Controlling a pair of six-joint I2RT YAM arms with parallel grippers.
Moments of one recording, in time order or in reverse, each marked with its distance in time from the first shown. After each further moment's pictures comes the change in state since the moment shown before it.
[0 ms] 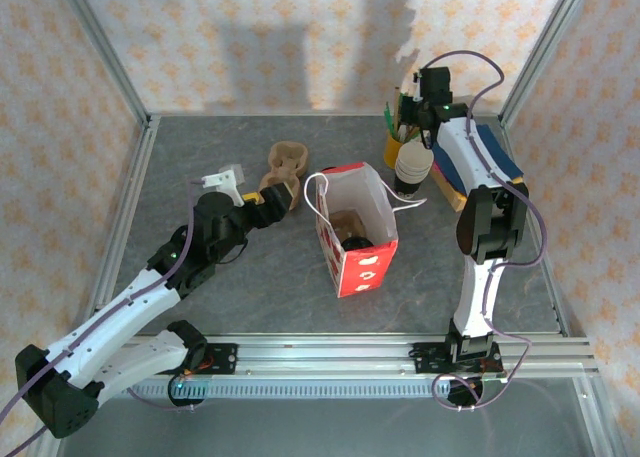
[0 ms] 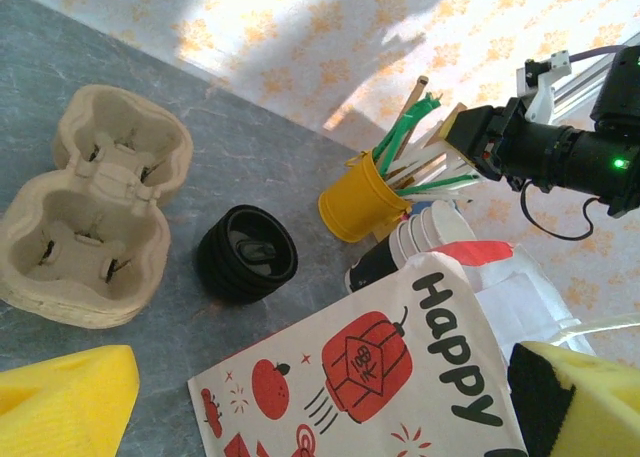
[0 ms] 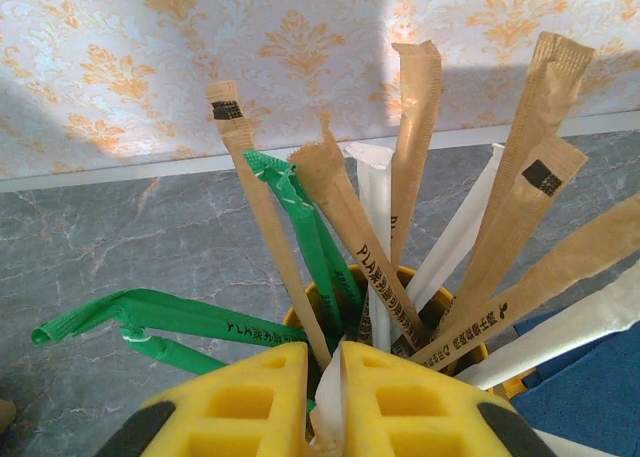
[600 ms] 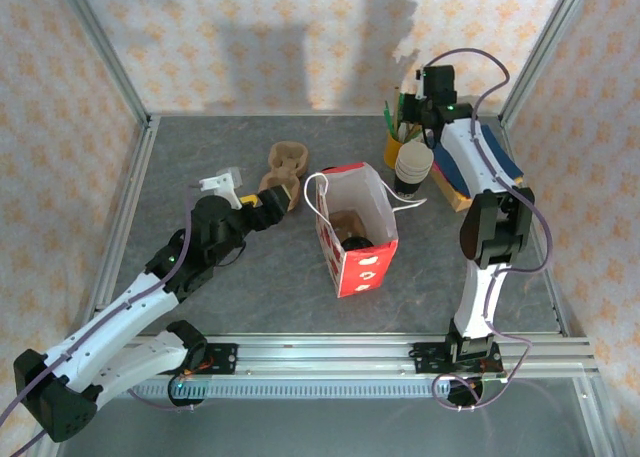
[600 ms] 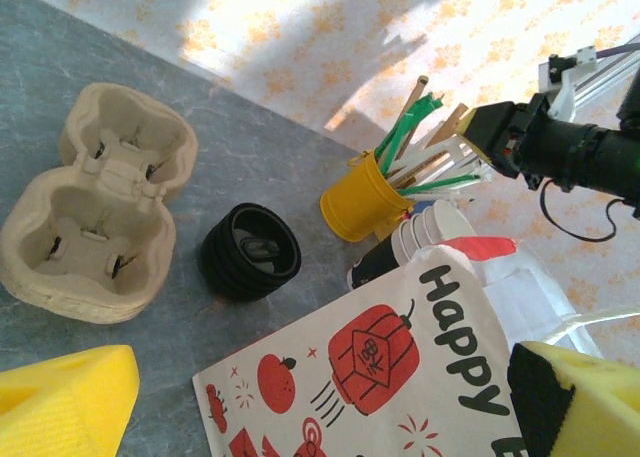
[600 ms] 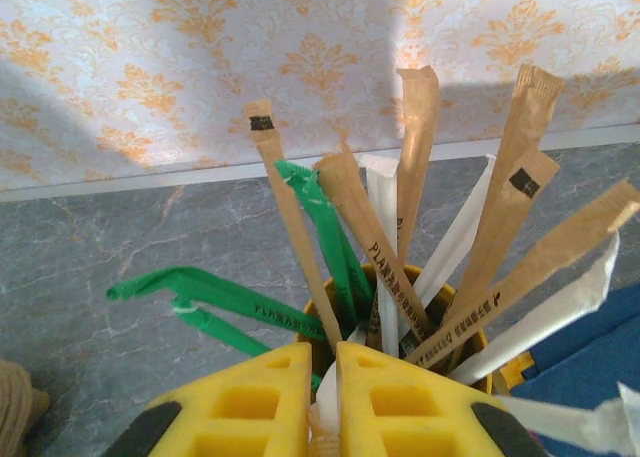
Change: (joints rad) left arm 0.000 -0.028 -0.027 0.004 -0.001 -0.005; right arm -0.003 -0.065 -0.045 0.012 -0.025 0.005
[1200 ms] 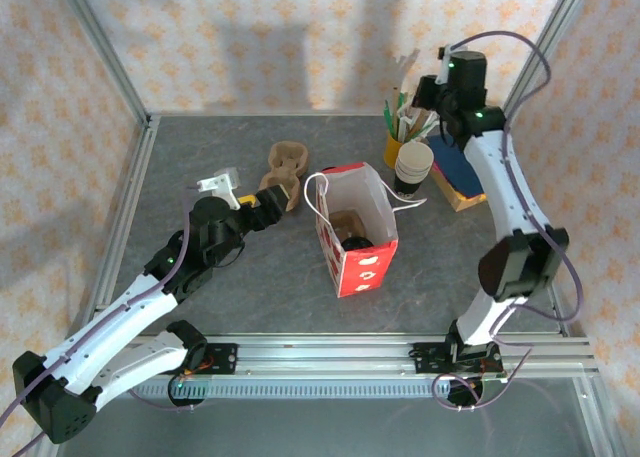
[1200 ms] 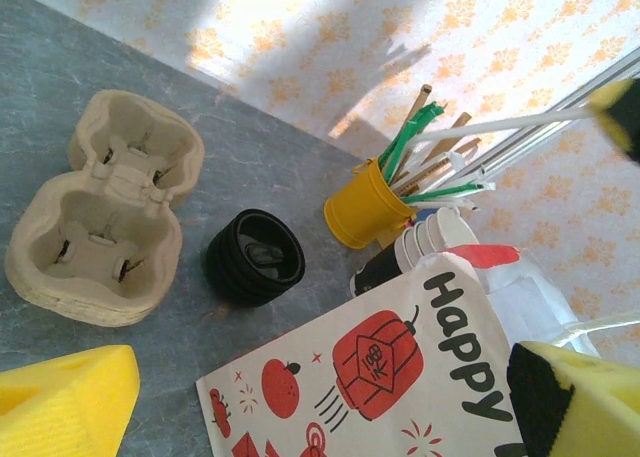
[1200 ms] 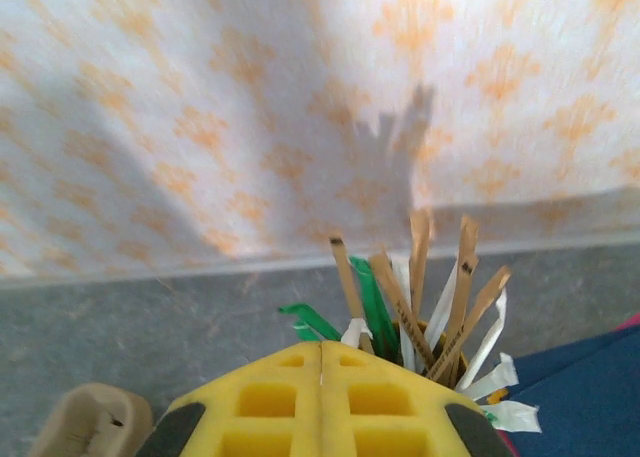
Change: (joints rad) left arm 0.000 -0.011 -0.004 0.000 -0.019 -0.003; right arm 0.000 -0.317 -0.089 0.051 -0.006 0.018
